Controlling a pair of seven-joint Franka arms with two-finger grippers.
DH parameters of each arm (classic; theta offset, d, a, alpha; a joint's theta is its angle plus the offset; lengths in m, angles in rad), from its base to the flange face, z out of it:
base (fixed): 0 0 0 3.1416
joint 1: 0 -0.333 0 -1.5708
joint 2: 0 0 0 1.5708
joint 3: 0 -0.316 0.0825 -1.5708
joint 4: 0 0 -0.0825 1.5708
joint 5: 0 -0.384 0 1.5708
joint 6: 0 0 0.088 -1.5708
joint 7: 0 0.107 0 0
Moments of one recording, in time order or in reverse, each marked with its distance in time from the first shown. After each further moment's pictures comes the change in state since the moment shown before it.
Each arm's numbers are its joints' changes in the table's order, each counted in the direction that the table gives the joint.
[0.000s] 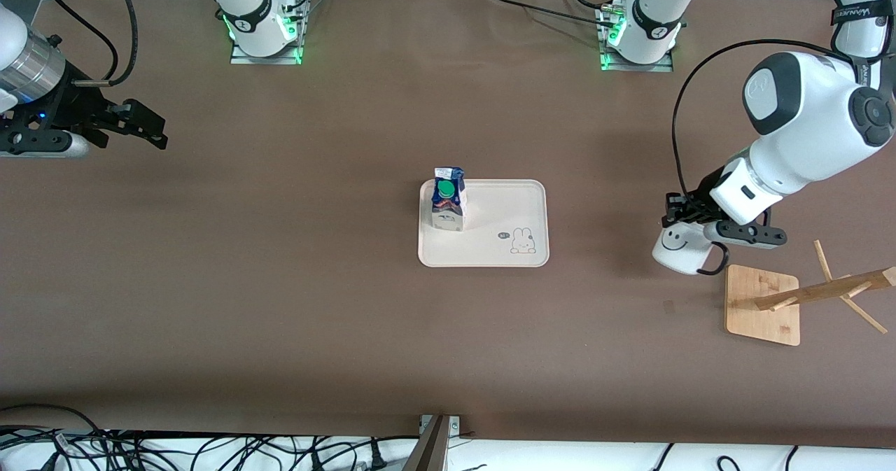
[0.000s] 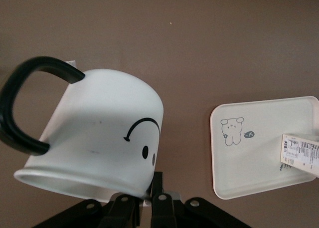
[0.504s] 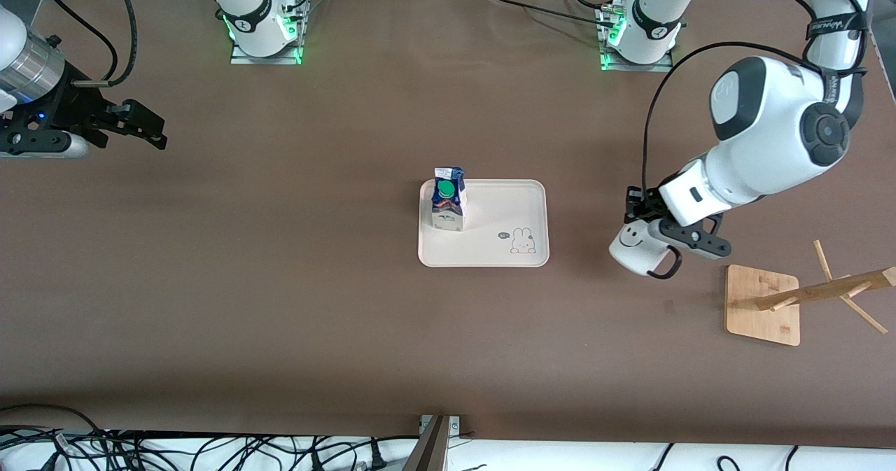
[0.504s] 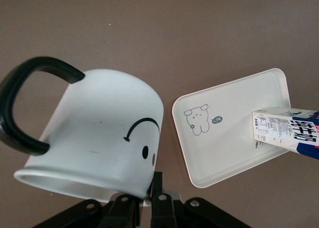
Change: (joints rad) left arm 0.082 -0.088 0.027 0.150 -0.001 0.078 0.078; right arm 0.000 -0.001 0.001 0.000 0.000 0.000 0.000
